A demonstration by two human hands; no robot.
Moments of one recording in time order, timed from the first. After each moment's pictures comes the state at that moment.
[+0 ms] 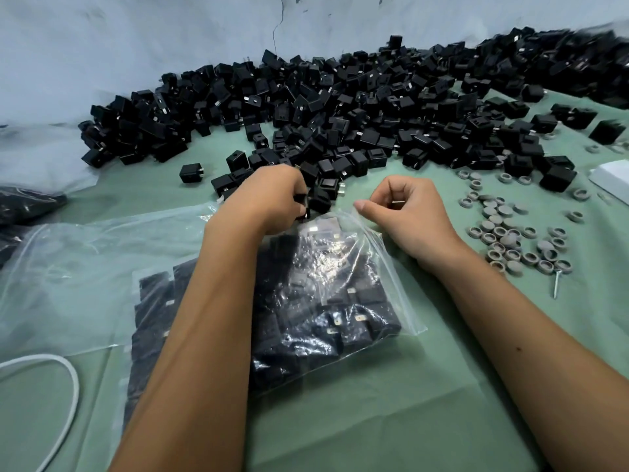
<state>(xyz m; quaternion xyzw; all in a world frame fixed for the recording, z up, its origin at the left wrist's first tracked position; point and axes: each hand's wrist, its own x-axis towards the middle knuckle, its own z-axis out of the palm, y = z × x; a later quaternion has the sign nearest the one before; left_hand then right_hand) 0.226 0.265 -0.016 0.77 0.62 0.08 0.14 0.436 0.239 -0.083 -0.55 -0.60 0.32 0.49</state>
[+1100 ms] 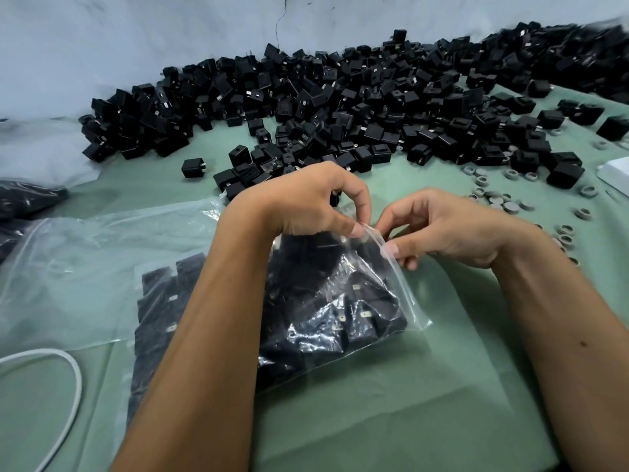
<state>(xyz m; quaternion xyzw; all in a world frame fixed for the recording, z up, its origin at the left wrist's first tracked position) 0.244 0.251 -0.001 0.85 0.40 0.07 0.33 0.478 0.226 -0.059 -0.37 -0.64 0.62 0.25</state>
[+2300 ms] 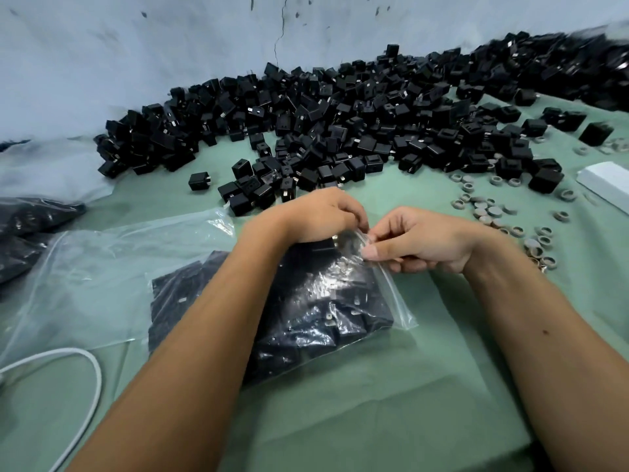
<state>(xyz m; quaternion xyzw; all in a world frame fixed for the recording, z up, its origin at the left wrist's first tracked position) 0.266 0.260 -0.019 0.83 0.45 0.03 0.32 0.471 0.226 -0.061 -0.38 -0.66 0.62 0.17</state>
